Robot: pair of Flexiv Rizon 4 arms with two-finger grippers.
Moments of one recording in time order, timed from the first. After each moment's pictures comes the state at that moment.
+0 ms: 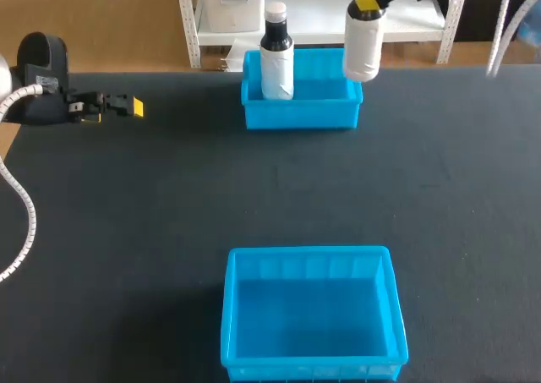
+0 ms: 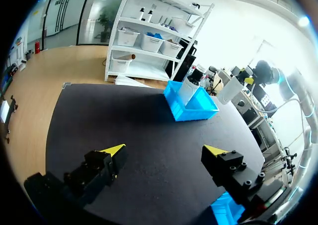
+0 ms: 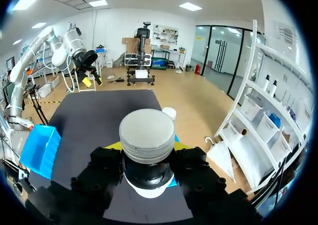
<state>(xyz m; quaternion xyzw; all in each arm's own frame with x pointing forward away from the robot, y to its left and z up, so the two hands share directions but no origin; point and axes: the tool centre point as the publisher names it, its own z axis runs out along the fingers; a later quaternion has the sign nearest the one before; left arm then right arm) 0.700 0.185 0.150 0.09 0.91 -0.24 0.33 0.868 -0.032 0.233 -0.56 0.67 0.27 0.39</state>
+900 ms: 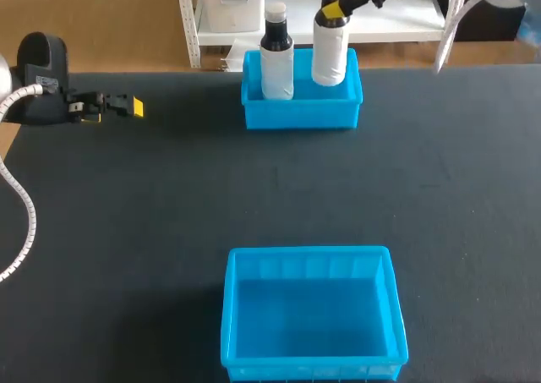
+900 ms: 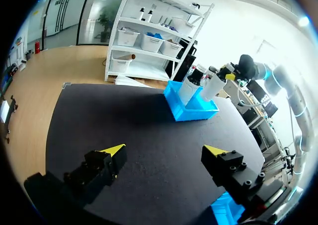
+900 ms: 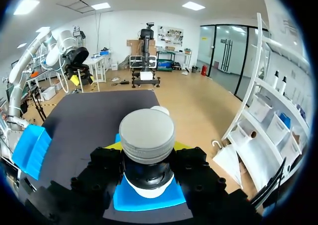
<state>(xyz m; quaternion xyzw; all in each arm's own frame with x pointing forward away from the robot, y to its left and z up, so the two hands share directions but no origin) 0.700 0.185 0.150 0.09 0.91 -0.24 0.33 0.918 0.012 0.188 -0.57 0.66 0.30 0.38</state>
